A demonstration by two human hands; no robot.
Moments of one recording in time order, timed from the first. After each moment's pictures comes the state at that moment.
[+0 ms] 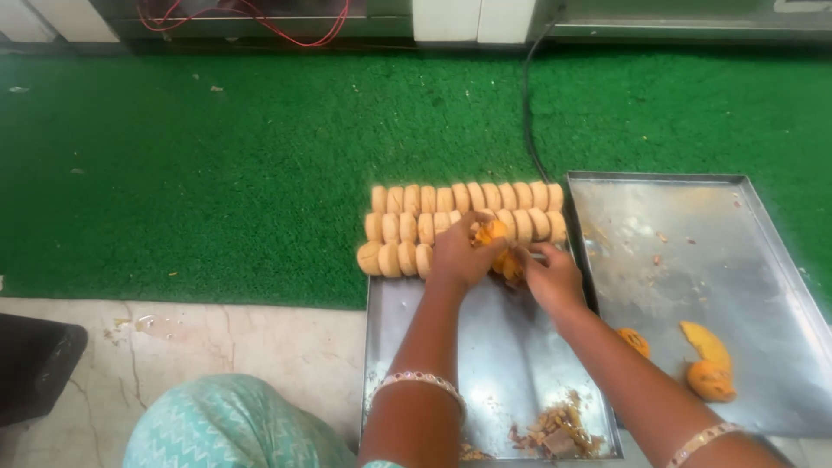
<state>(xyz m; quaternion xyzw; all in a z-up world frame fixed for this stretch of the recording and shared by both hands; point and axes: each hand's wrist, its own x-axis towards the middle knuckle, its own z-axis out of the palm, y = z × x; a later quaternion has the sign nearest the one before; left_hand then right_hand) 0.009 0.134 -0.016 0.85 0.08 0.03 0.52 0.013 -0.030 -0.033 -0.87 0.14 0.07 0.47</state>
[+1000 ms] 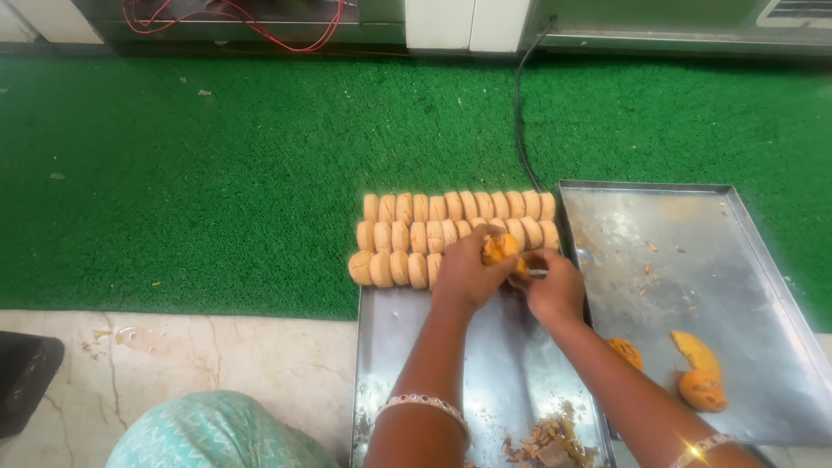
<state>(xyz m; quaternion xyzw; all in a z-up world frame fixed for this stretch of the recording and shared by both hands) -0.004 0.117 -0.001 0.84 0.04 0.03 0.53 0.013 -0.037 -0.037 -0.91 0.09 -0.01 0.41</state>
